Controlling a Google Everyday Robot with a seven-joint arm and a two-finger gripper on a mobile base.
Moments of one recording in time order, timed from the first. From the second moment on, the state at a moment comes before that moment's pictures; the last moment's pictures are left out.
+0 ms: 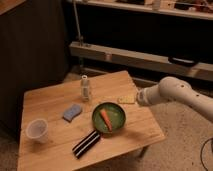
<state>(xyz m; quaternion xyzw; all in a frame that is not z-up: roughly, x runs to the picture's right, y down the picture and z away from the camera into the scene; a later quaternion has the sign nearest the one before) 0.130 0.068 0.740 -0.30 -0.08 0.71 0.63</state>
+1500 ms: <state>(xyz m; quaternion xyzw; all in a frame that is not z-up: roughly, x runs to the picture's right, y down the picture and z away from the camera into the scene) 0.131 0.069 0.741 -0.30 -0.08 0.71 0.63</state>
